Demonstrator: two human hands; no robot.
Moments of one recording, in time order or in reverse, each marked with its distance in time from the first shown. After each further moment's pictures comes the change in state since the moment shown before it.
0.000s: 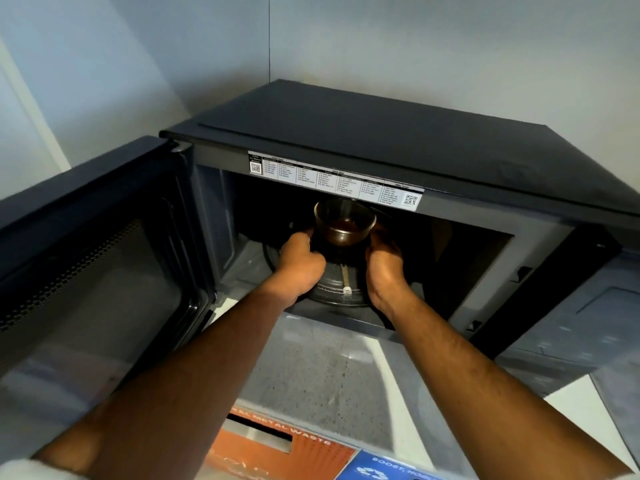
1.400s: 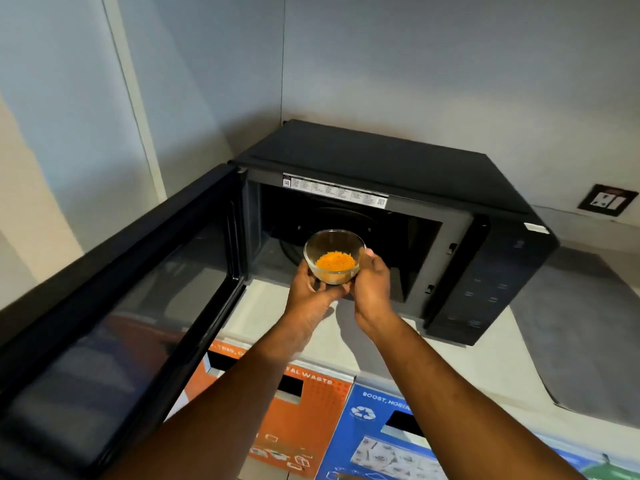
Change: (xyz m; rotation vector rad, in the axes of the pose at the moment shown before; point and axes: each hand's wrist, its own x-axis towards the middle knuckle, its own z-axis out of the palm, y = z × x) left_hand -0.162 0.006 -0.018 -0.586 -0.076 -0.039; right_hand -0.165 -0.049 0.003 -0.032 0.059 0.011
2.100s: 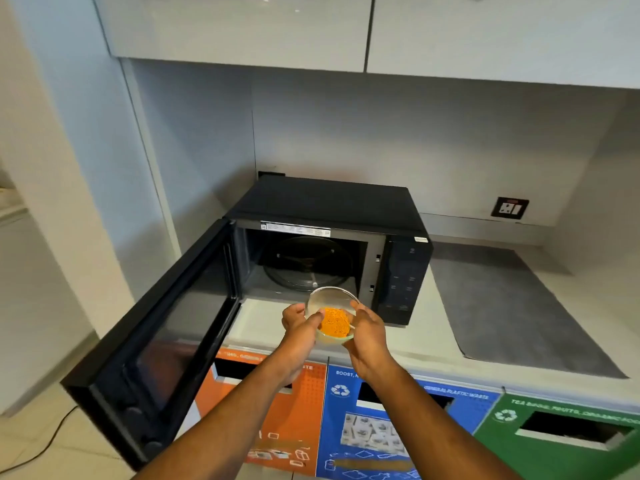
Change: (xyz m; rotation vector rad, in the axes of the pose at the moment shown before) left_hand -0.165 0.069 0.033 0.177 -0.045 -0.153; right_hand -0.160 -0.061 -0.094 0.158 0.028 0.241
